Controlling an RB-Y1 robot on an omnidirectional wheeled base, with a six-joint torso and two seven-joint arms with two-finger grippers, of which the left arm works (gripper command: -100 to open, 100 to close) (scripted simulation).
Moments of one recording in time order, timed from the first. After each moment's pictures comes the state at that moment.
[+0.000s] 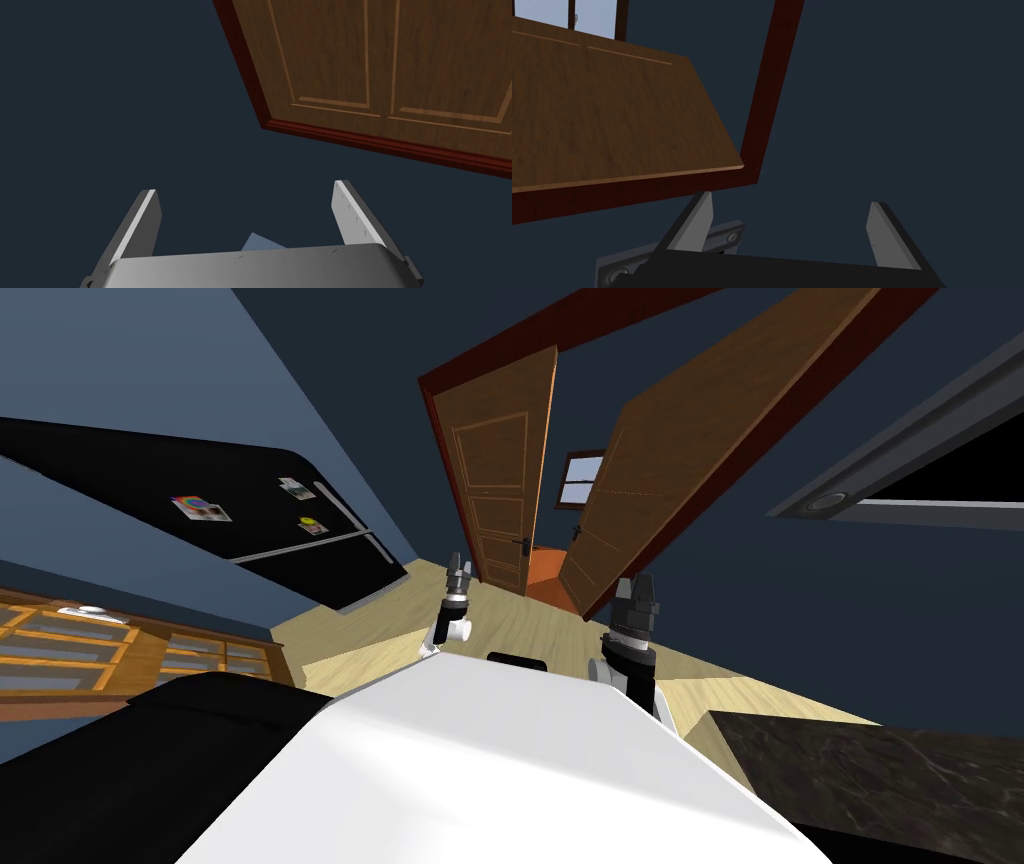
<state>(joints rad) 0.30 0.04 -0.02 -2.03 -0.01 -0.50 -0.04</state>
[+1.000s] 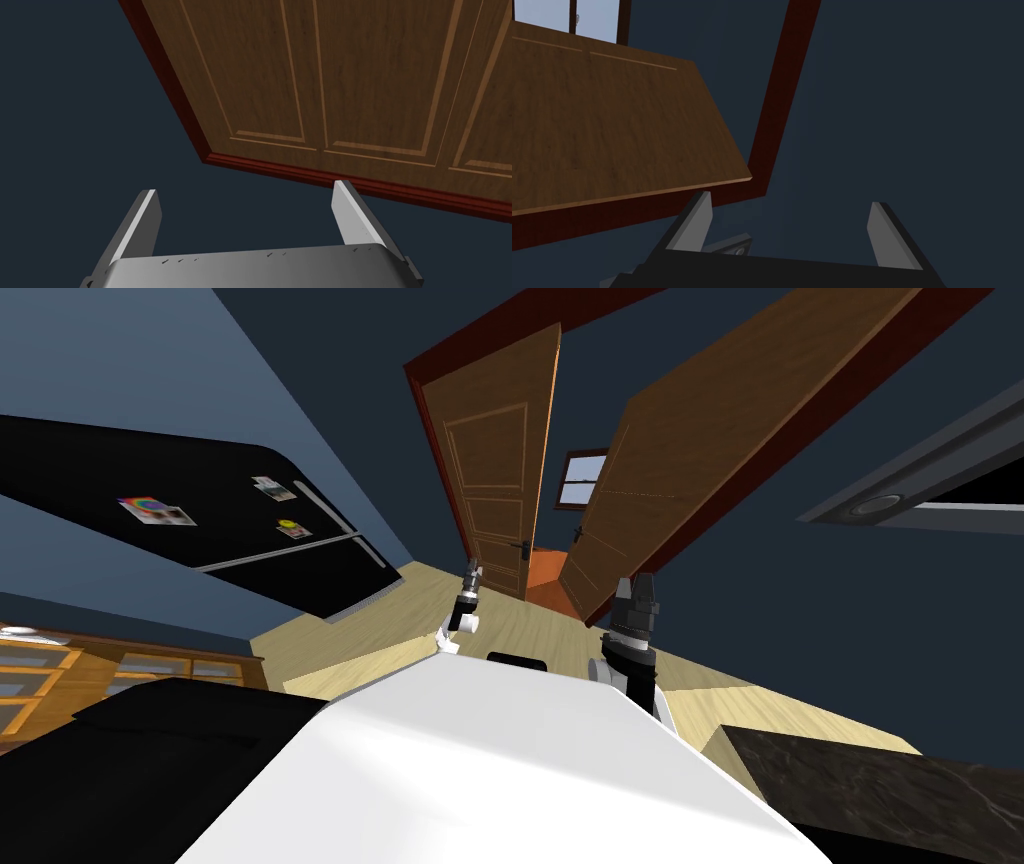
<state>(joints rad) 0.14 0.07 -0.03 -1.75 -0.01 -0.48 -0.03</state>
